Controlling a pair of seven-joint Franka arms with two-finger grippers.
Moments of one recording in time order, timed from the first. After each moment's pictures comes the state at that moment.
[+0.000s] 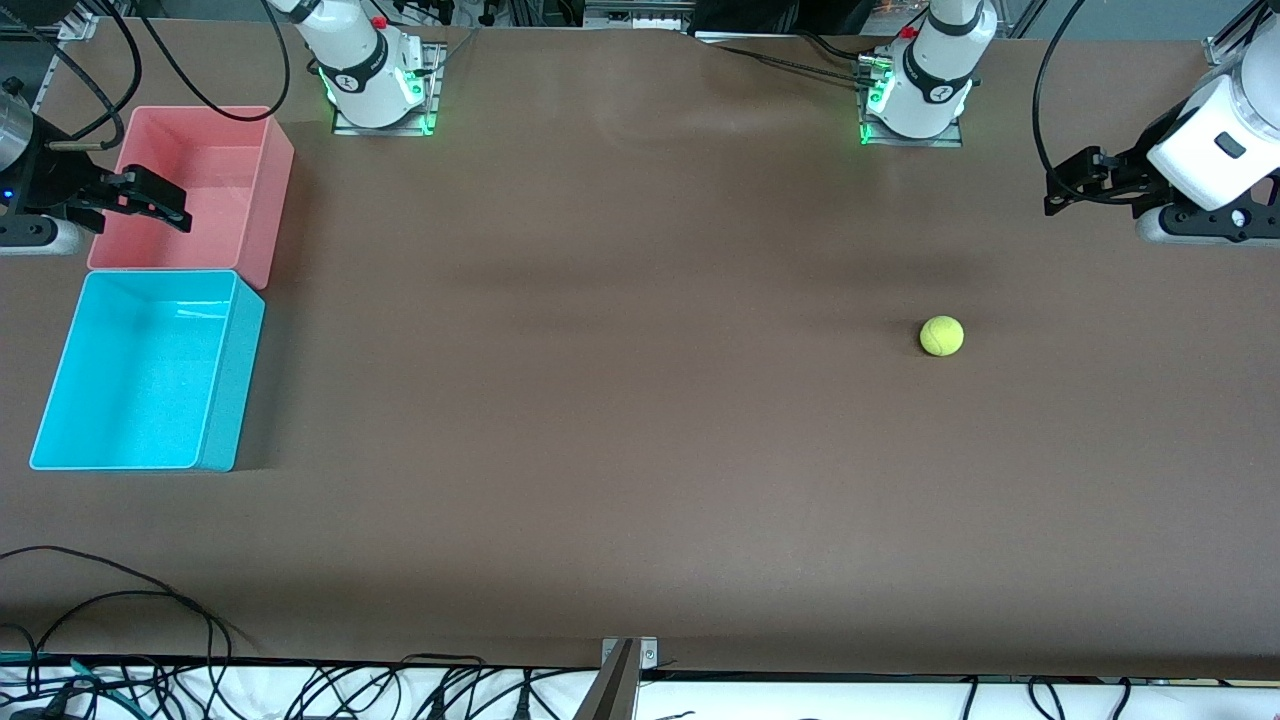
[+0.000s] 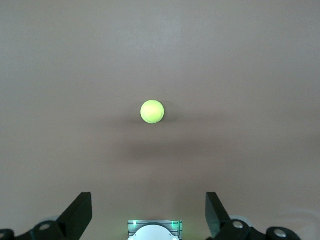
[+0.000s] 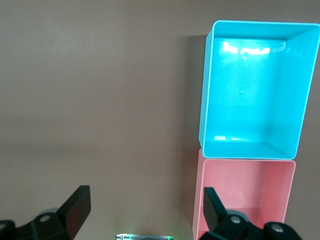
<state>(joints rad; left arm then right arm) 0.03 -0.02 -0.09 -1.60 -0.01 1.41 -0.05 -0.04 -0.04 0.04 -1.69 -0.02 1.56 -0.04</state>
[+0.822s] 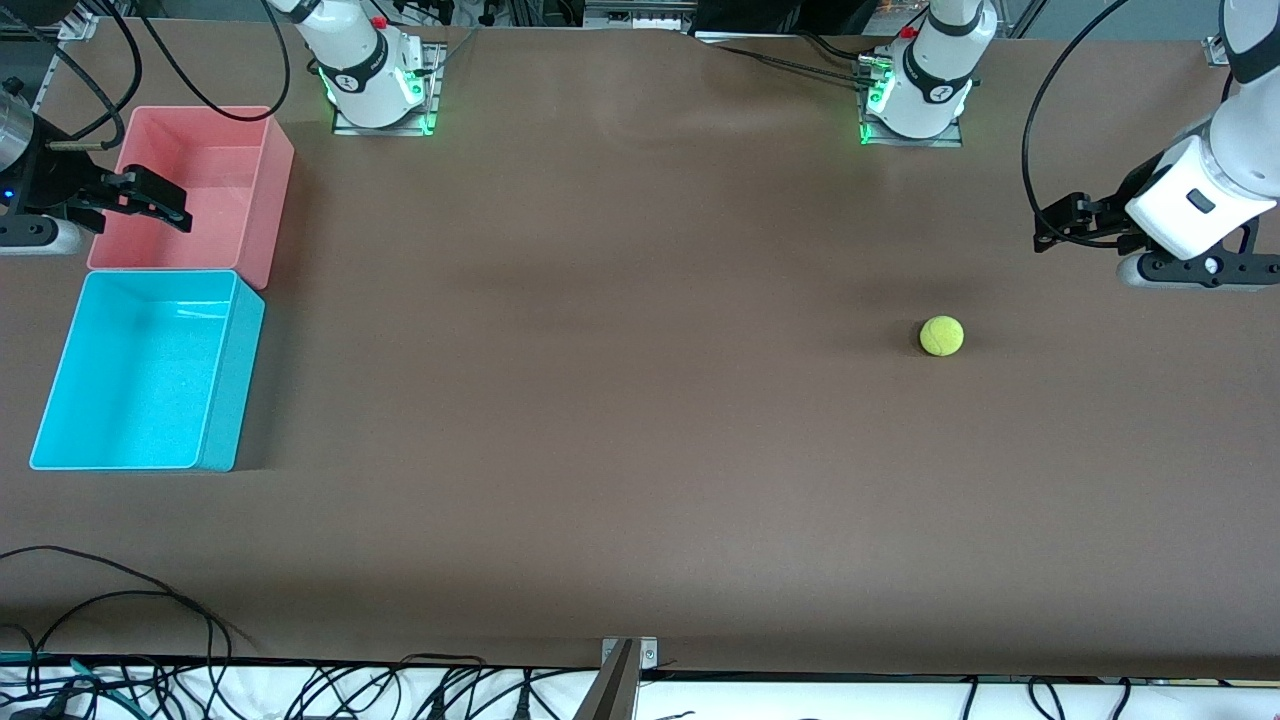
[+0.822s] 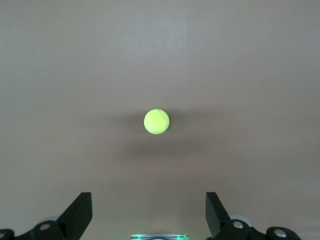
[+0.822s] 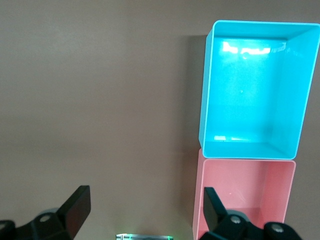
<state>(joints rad) 0.05 0.01 -0.10 -1.67 0.00 1.52 -0.02 -0.04 -0.04 0.04 -1.69 -0.02 1.56 -0.04</state>
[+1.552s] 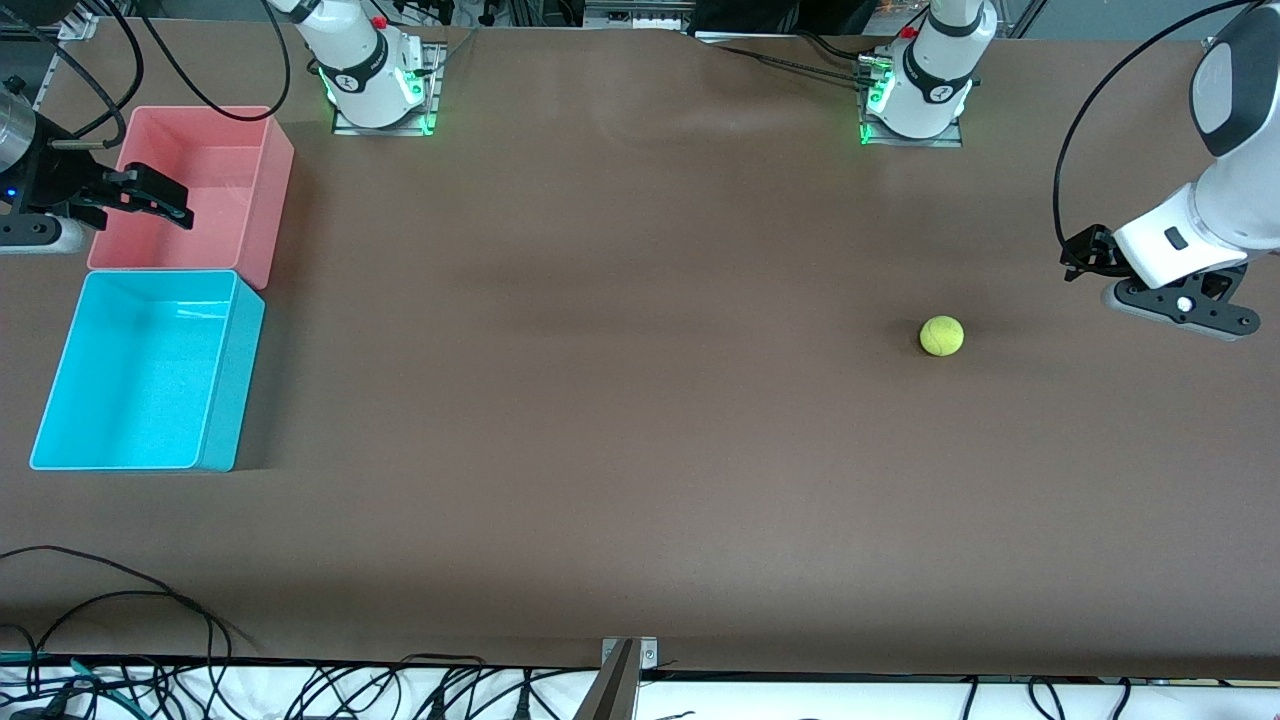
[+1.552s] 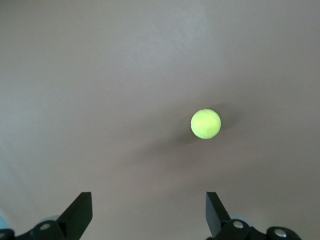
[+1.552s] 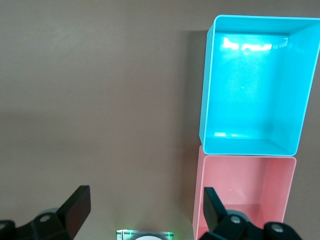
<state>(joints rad) 0.11 0.02 -0.08 -1.84 0.15 1.75 0.38 -0.04 -0.04 0.04 -1.69 -0.02 1.55 -0.04</state>
